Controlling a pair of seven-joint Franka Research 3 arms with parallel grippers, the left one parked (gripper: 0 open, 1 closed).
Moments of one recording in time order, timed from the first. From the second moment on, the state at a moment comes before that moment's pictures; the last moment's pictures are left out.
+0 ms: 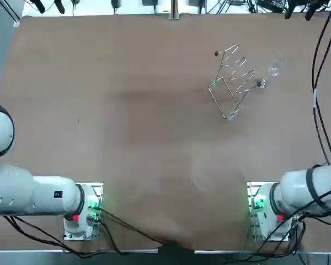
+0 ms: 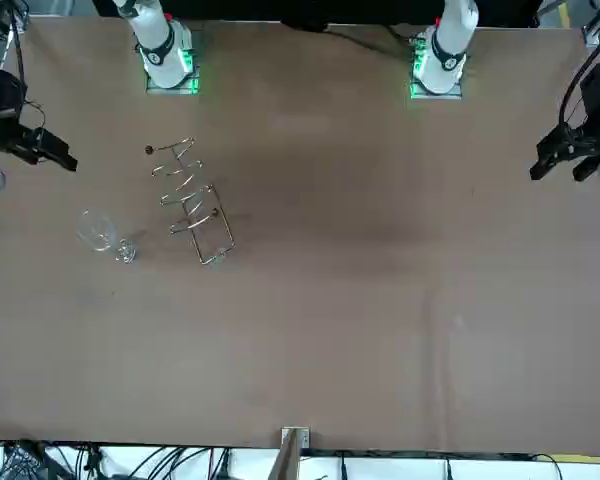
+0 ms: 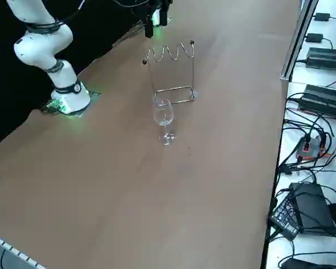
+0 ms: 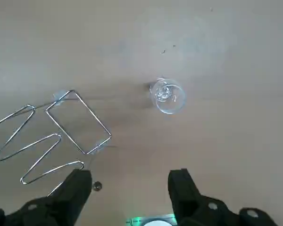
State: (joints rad) arm -0.14 0.07 0.15 -1.50 -0.01 1.45 0.14
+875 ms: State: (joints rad) arm -0.29 0.07 0.13 -1.50 0.00 1.45 -0.38
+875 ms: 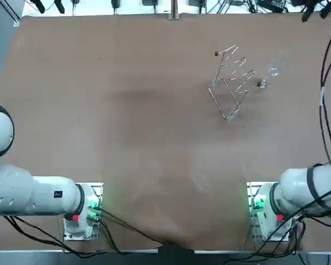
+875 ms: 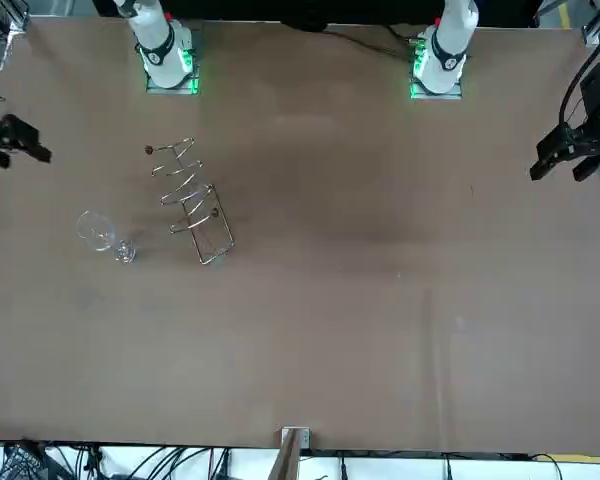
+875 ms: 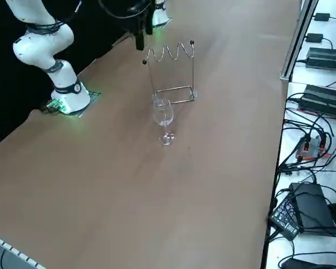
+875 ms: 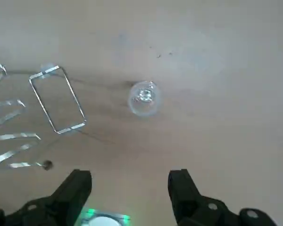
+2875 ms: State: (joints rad) arm -0.68 0.51 0.12 -1.57 0.44 1.67 -2.17
